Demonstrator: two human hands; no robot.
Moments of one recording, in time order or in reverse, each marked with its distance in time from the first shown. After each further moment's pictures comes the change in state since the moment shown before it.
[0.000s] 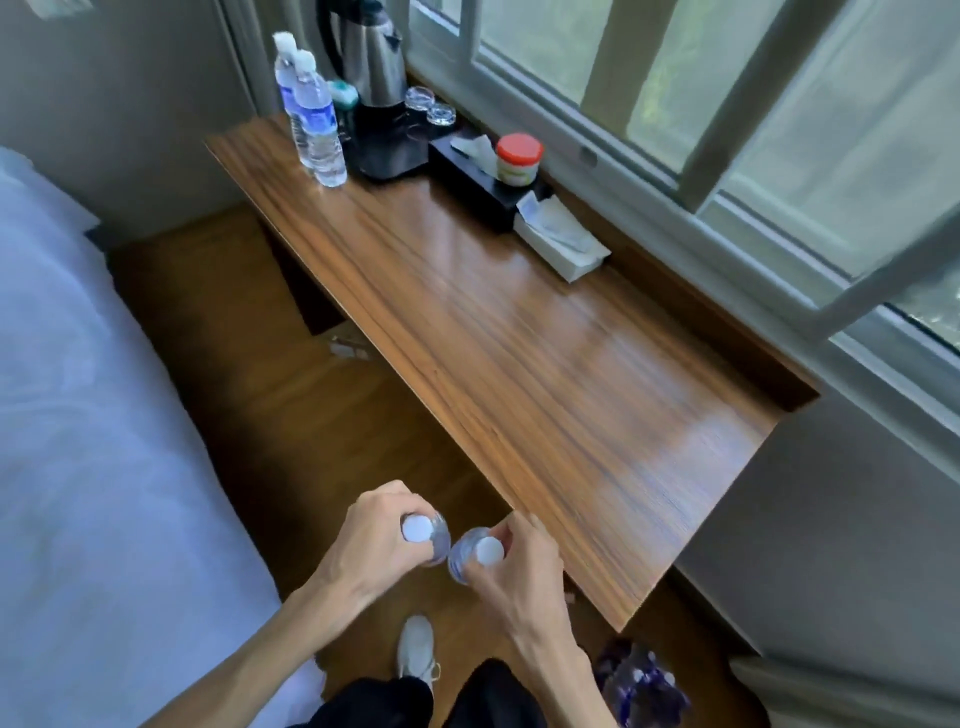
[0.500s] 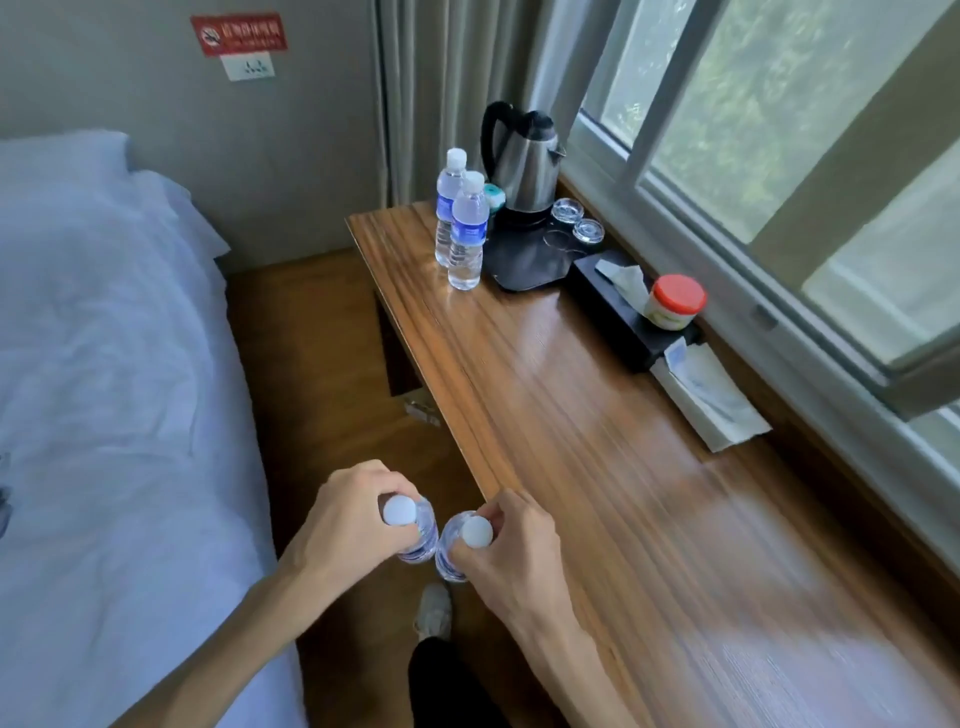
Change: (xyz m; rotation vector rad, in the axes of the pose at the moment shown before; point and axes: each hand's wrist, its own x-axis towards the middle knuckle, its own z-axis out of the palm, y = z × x) left_hand 0.142 -0.077 -0.202 0.039 0.292 -0.141; right_hand 0.178 -0.222 0.056 -0.065 -0.151 -0.306
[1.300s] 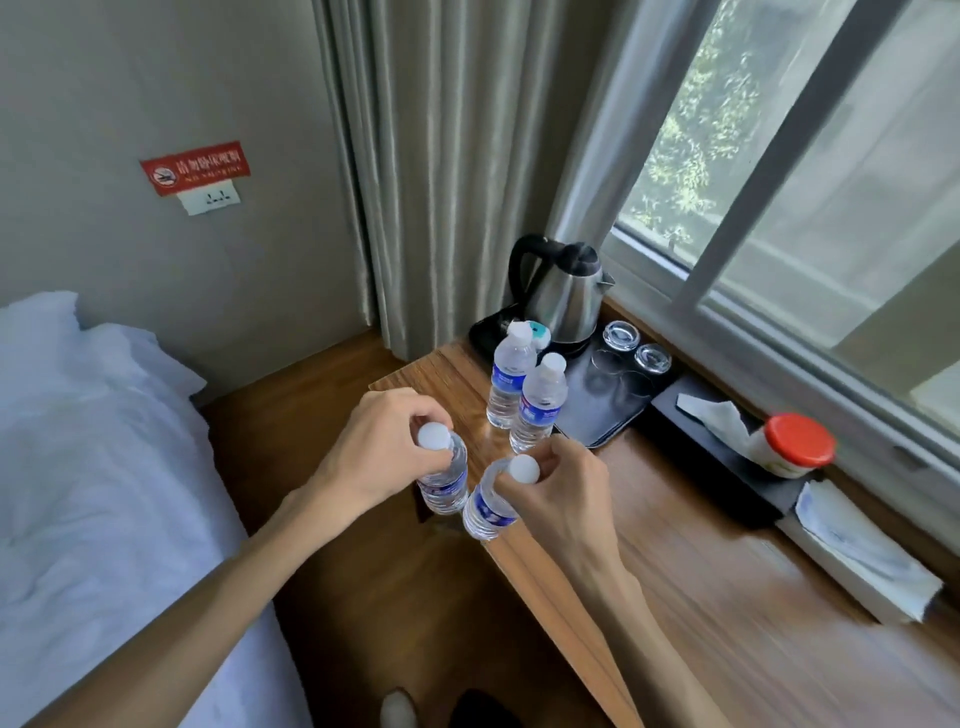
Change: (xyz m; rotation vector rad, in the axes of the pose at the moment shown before) left_hand 0.358 -0.033 -0.213 0.015 -0.011 0.291; right_hand 0.316 -0.189 0.024 0.153 0.396 0.012
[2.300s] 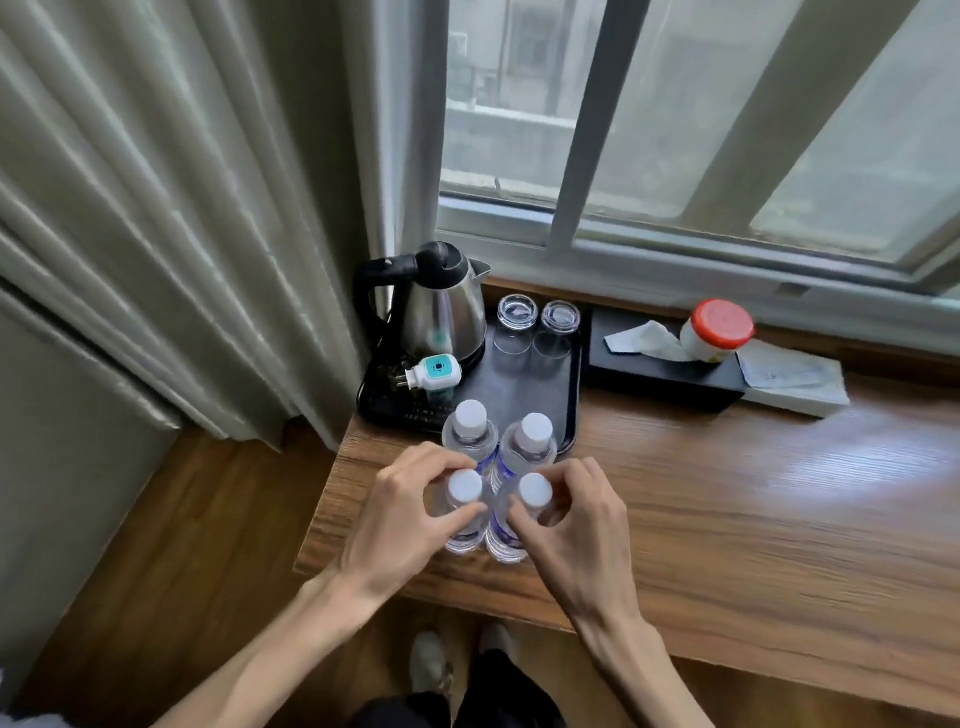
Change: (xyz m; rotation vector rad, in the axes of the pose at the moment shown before) left_hand 0.206 -0.059 0.035 -0.211 -0.506 0.568; right_hand 0.094 -0.024 0.088 -0.110 0.545 0.364
